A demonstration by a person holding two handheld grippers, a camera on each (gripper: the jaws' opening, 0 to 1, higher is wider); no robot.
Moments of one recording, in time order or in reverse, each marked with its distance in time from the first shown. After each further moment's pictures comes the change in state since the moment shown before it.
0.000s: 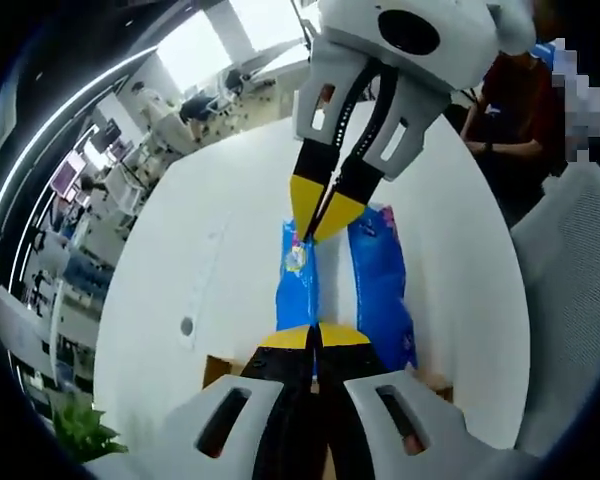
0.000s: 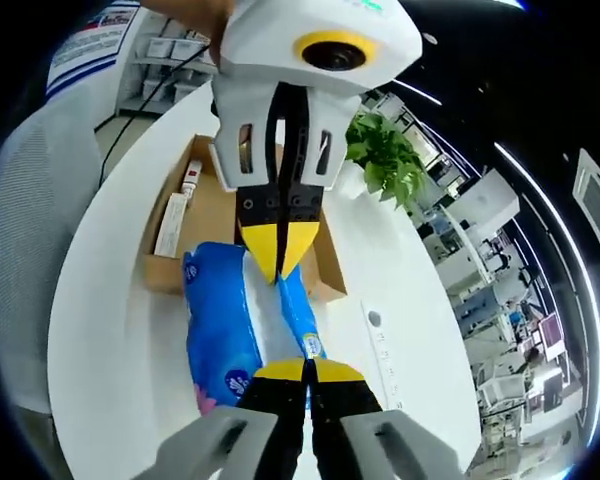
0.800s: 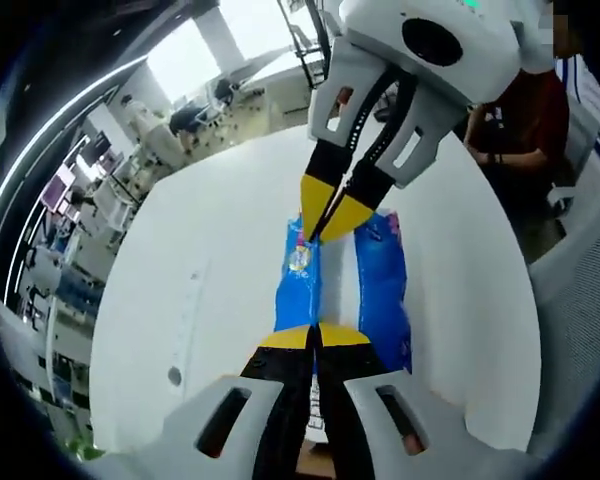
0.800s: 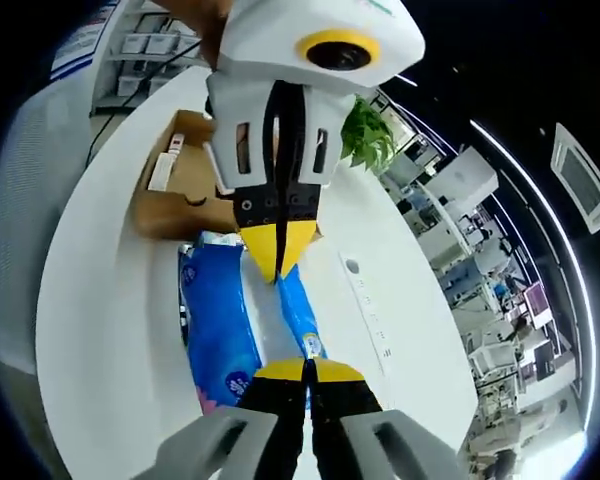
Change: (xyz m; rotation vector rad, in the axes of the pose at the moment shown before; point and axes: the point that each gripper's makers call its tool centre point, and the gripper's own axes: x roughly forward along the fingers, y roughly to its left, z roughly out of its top) left arm 0.067 -0.010 0.063 0.022 -0.037 -0.031; right arm -0.032 -0.012 -0.087 0.064 0.063 -0.086
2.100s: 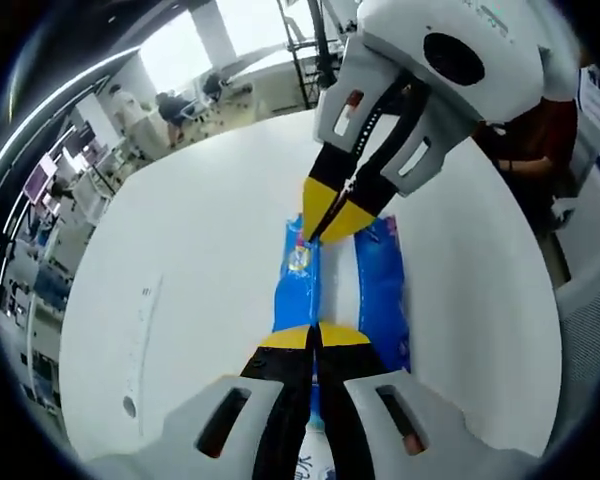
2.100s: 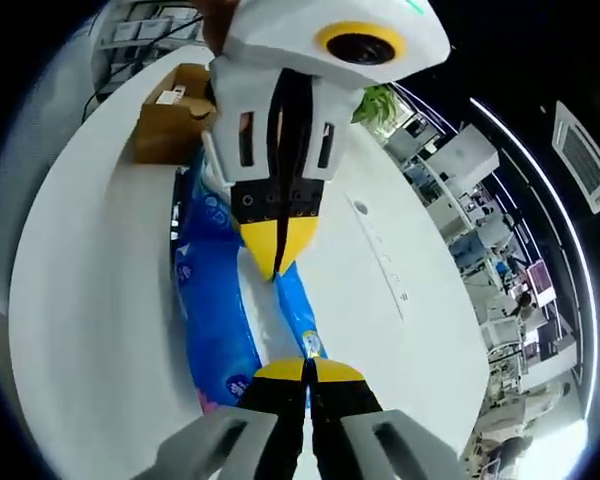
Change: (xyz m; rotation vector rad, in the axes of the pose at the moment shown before) left arm 0.091 -0.023 0.002 -0.042 -0.006 -0.078; right arm 0.031 0.016 -0.090 0.019 0.093 0.012
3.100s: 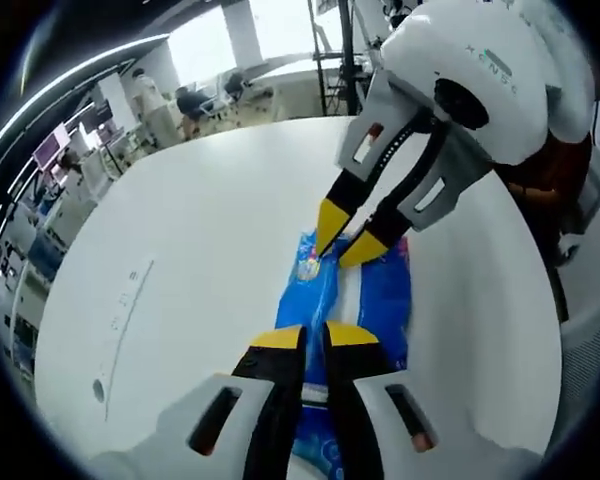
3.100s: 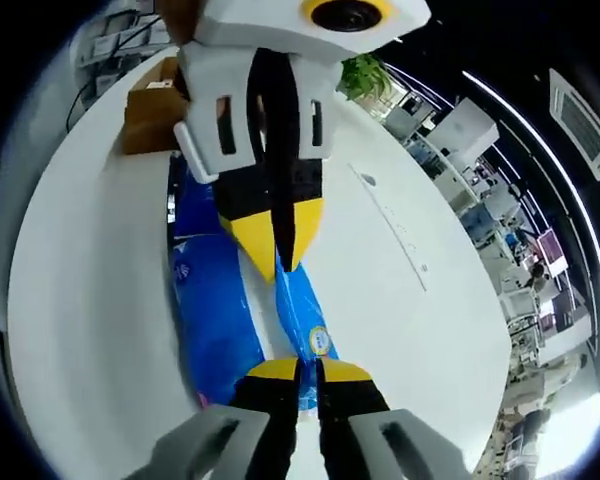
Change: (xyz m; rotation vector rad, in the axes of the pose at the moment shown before) left arm 0.021 0.001 0.001 -0.121 -0.076 0.016; right arm 0.013 0.019 -0.018 0.109 0.057 0.046
